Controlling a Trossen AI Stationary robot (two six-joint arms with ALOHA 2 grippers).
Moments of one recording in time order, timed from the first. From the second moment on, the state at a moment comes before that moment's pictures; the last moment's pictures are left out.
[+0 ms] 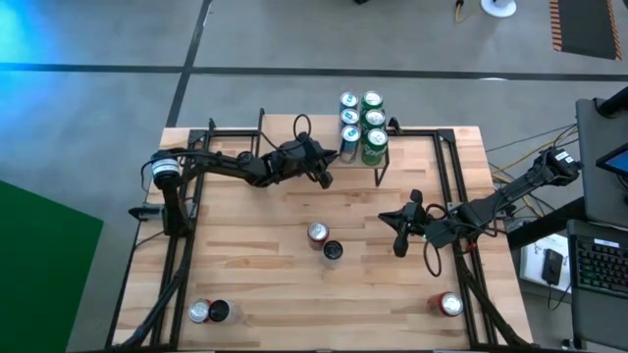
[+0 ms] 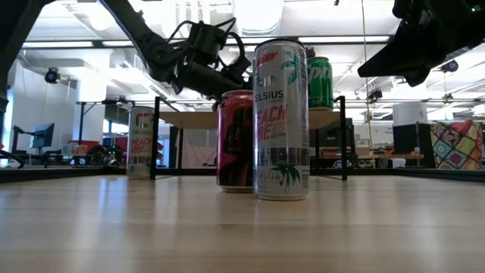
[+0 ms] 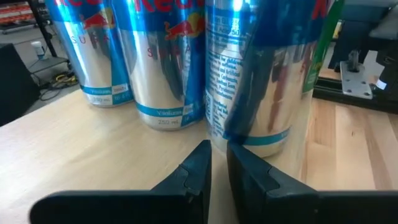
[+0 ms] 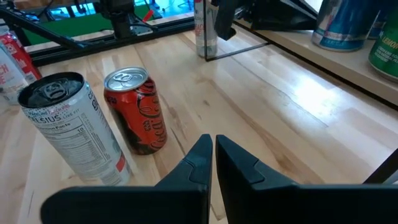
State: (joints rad) left arm 0.32 1.86 1.01 0.62 -0.17 -0.02; right arm 0.48 0.92 0.43 -0.02 0.76 0.48
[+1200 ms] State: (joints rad) left arm -0.19 1.38 0.61 0.37 -0.48 -0.18; right arm 0.48 0.99 0.43 0.03 0.66 0.40
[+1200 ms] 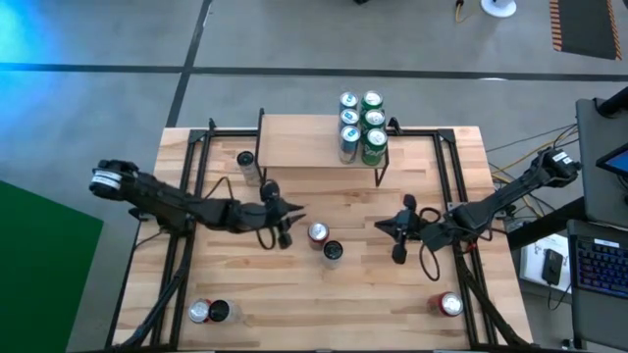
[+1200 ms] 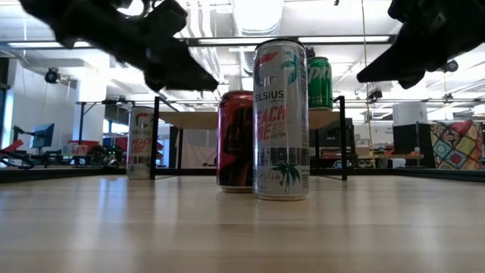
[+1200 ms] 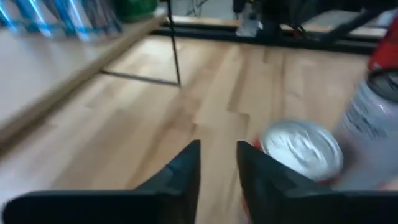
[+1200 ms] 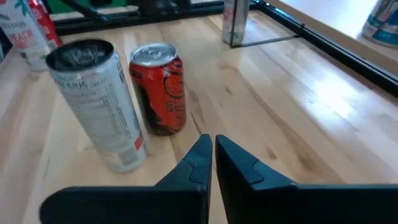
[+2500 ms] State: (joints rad) left arm -0.27 1.83 0.91 0.69 -0.22 -0.07; right arm 0.48 1.06 0.47 0.03 0.81 0.52
